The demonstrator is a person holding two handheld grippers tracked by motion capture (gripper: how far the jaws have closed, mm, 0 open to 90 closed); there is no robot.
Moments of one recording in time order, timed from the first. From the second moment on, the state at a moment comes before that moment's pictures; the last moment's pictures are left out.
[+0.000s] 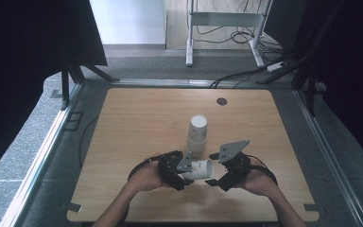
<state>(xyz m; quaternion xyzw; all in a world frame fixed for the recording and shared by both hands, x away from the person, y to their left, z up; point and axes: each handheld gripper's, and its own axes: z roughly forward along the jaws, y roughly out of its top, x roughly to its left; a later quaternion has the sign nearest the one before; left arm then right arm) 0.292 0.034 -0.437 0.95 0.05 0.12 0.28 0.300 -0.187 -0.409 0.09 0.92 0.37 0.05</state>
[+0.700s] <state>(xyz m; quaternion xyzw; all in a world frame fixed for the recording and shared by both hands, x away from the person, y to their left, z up) 0.284 0.019 -0.433 0.96 0.02 0.17 0.23 0.311 -0.162 -0.421 0.11 0.95 0.31 0.02</state>
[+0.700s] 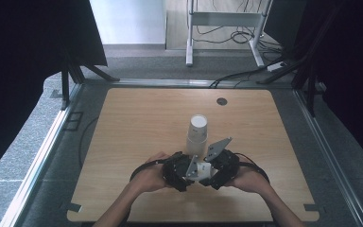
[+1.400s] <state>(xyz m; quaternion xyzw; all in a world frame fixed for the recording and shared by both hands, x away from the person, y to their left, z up) 0.279 0.012 -0.436 0.96 0.02 0.20 0.22 0.313 -0.159 -0.425 0.13 0.94 0.31 0.00</state>
